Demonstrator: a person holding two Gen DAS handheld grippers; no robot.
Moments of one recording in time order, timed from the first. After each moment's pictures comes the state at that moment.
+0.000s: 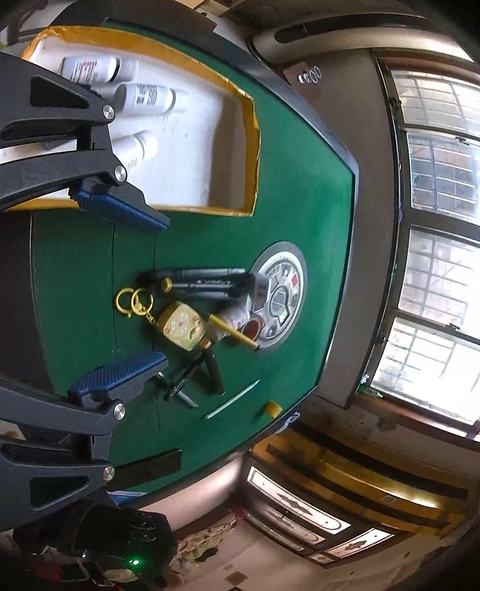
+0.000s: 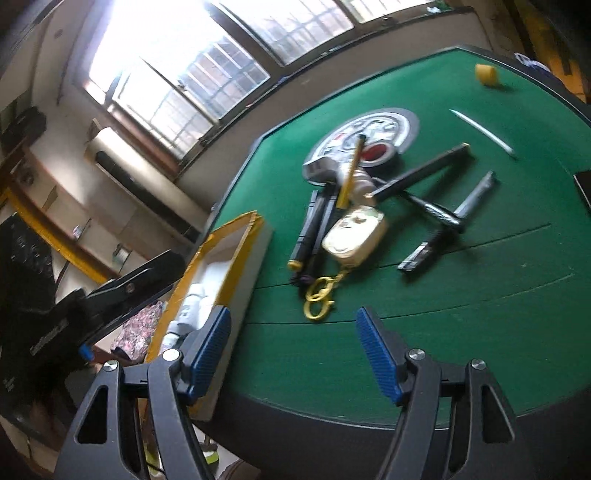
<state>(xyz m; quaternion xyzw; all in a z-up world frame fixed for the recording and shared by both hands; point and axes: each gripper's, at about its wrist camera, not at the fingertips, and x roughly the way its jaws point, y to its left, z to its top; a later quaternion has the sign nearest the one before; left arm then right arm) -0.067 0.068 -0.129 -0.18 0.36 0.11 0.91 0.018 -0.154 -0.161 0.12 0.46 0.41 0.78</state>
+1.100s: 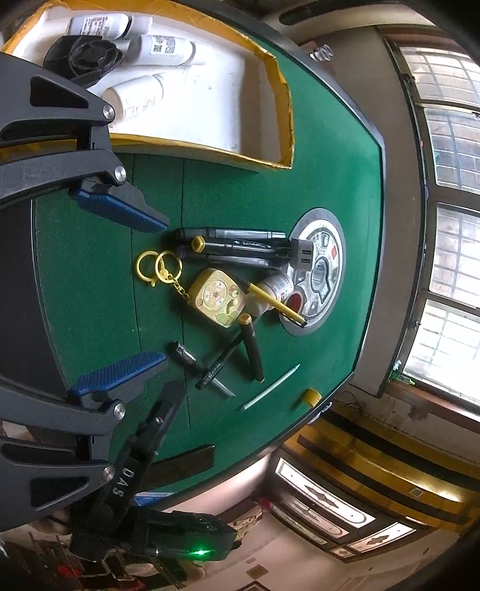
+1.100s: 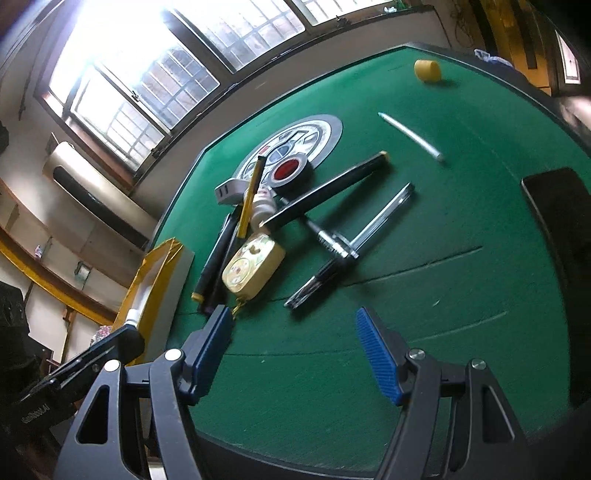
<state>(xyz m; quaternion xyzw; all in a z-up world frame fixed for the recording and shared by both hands) -0.043 0.045 -0.160 -0.18 0.41 0.07 0.89 0.063 -0.196 -0.181 0.11 0.48 0.33 0.81</state>
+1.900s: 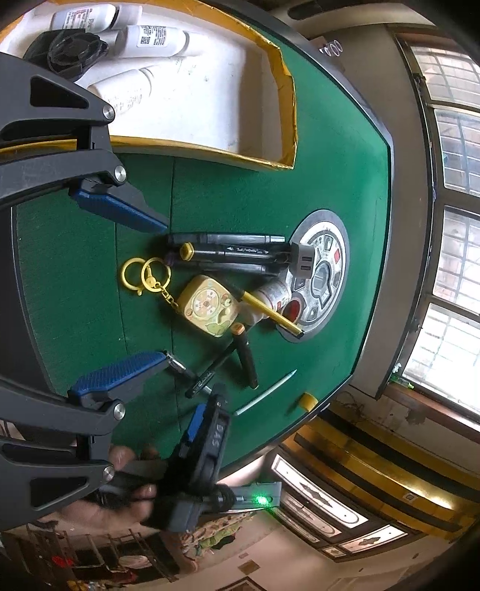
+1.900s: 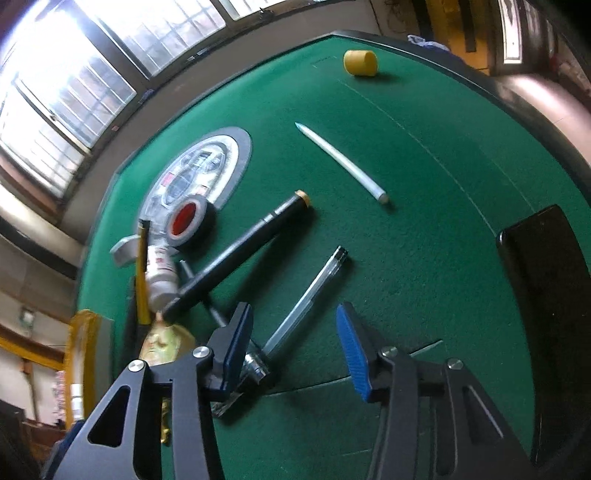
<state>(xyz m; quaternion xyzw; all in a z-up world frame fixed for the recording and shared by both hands) -0.033 0.064 -0.166 -0.20 0.41 0.06 0.89 0.145 -0.173 -0.196 0.08 0.52 0.17 0.84</state>
